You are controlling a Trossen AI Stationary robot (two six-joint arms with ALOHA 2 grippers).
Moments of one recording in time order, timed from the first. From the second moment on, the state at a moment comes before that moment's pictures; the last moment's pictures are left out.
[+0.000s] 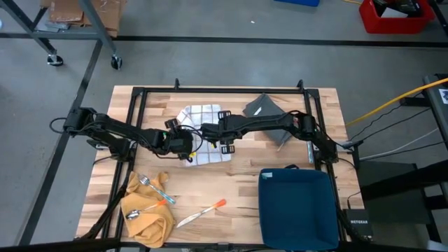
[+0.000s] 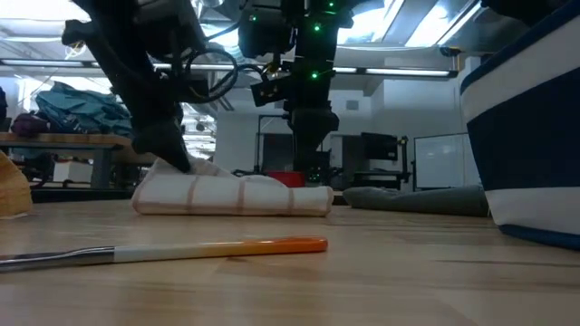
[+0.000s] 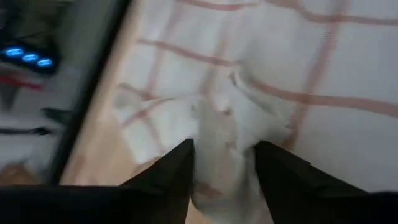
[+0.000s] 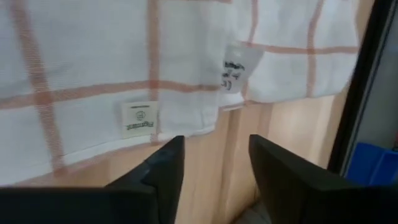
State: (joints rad) left arm -0.06 1.37 0.69 -0.47 -0.73 -0.23; right arm -0.05 2.21 1.90 -1.07 0.40 -0.22
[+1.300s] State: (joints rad) left arm -0.17 1.24 0.67 -0.50 -0.16 -0.09; right arm 0.12 2.23 1.90 -0.95 0.18 -0.23
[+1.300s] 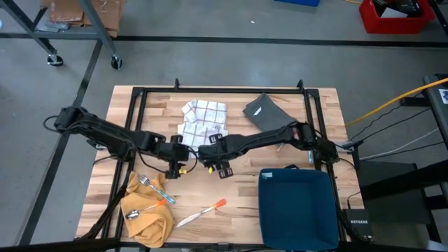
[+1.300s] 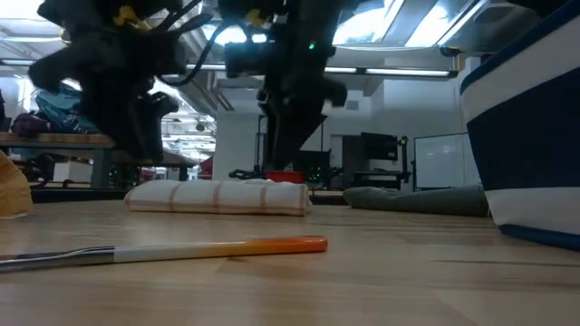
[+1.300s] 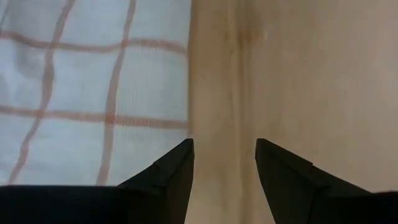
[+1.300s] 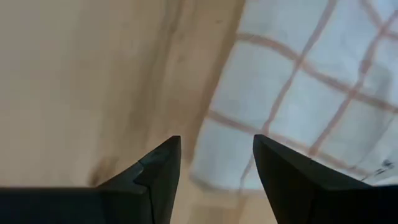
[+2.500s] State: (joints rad) left arm -0.26 1.42 0.56 -0.35 -0.38 -0.10; right arm 0.13 2.35 1.91 -0.99 0.11 -0.17
